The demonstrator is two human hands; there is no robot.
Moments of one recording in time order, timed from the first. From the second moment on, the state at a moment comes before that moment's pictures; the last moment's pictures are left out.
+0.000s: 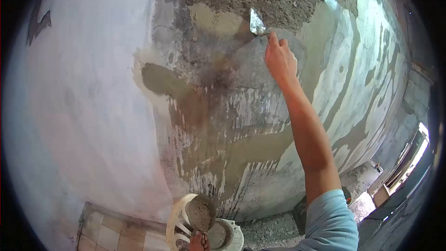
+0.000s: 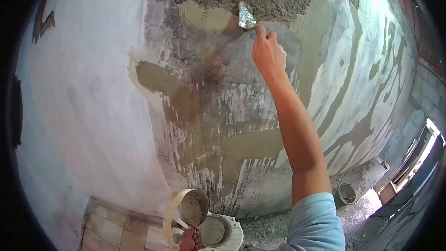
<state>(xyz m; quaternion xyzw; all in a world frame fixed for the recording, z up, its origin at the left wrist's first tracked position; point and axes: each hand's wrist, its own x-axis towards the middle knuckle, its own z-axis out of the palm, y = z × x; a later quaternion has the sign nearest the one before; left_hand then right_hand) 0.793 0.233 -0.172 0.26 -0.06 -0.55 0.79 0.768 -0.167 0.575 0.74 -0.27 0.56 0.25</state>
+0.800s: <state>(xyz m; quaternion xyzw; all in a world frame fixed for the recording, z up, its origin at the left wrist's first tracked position) 0.763 0.236 0.055 0.49 -0.04 -0.51 0.71 0.688 -0.151 0.568 0.82 -0.23 0.48 0.20</state>
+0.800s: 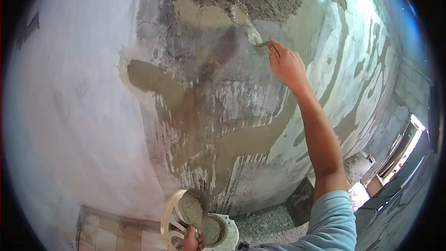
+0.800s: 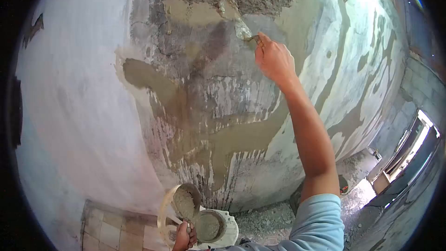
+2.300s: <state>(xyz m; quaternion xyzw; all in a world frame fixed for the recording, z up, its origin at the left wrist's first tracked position) 0.784 0.211 -0.132 0.59 -0.19 -0.39 0.68 0.795 -0.156 0.583 0.73 -0.14 0.67 -0.03</state>
